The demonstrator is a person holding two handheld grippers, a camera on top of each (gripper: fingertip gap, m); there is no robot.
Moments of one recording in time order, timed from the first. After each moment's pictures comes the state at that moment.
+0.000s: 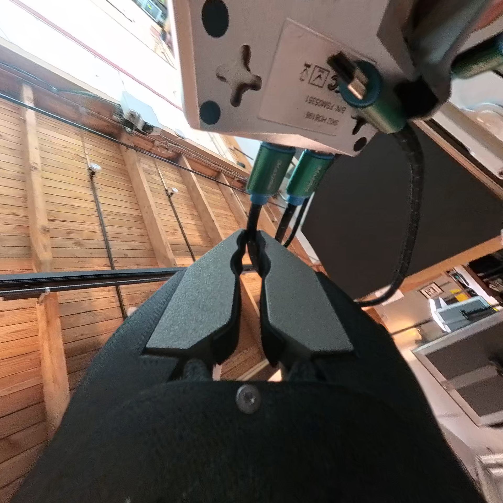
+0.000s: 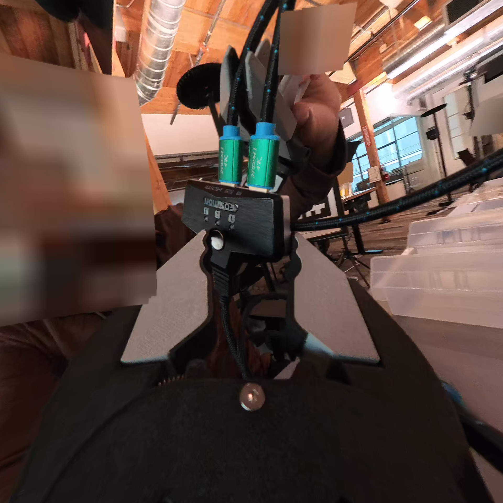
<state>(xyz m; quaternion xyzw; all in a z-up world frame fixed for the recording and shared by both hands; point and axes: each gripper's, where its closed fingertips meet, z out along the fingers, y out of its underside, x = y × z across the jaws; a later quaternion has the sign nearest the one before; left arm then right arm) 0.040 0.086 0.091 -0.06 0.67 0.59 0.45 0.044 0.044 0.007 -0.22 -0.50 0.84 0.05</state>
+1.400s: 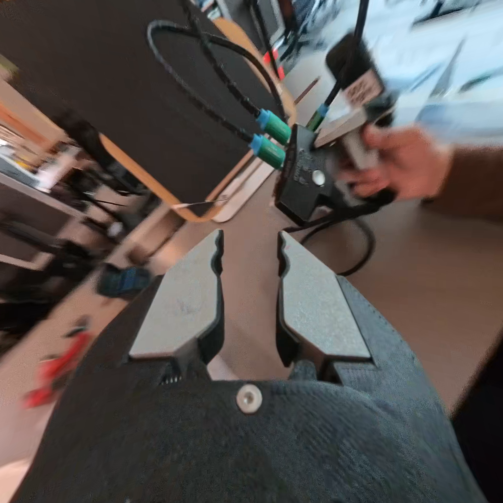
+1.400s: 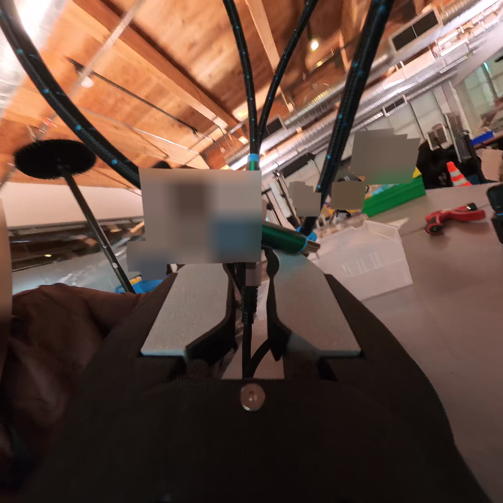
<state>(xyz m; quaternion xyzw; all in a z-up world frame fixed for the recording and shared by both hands) -0.062 0.087 0.015 -0.77 0.31 0.04 0.56 0.021 0.149 -0.001 -0.39 -0.36 0.80 0.27</state>
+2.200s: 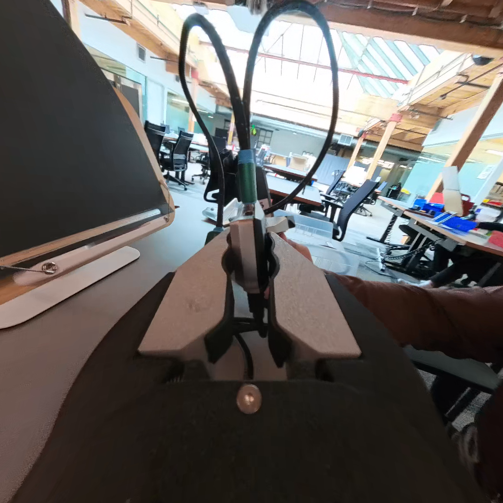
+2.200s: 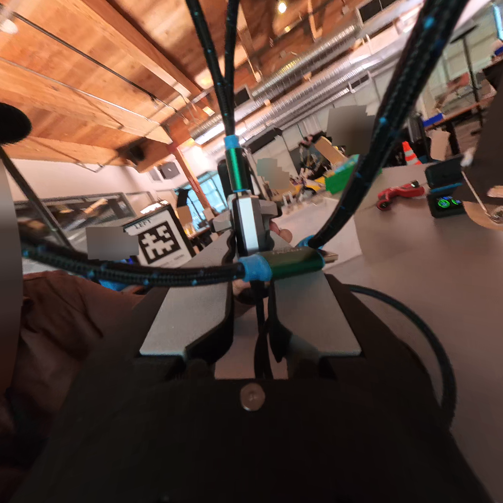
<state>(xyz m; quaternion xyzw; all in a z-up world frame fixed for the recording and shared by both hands) 0.005 0.164 -0.019 -0.61 0.25 -0.43 0.62 0.015 0.172 -0.030 -0.45 -0.39 0.75 0.29</state>
